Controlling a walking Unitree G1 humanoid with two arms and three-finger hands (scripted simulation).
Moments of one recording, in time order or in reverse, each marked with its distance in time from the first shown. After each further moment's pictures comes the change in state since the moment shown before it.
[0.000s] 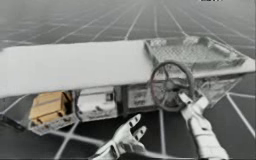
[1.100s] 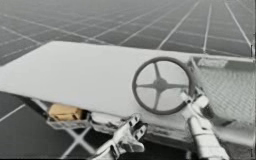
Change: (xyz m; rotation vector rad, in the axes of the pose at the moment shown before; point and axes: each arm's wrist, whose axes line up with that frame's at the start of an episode) left arm 0.000 0.001 0.000 -0.006 -0.003 -0.006; right arm -0.002 0.003 0.004 0.002 -0.015 0.010
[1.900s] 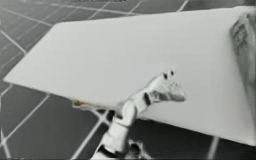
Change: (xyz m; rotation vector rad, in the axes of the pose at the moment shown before) left arm 0.158 -0.136 0.072 0.359 0.070 -0.259; right arm 0.058 -0.273 0.311 0.362 -0.487 -0.610
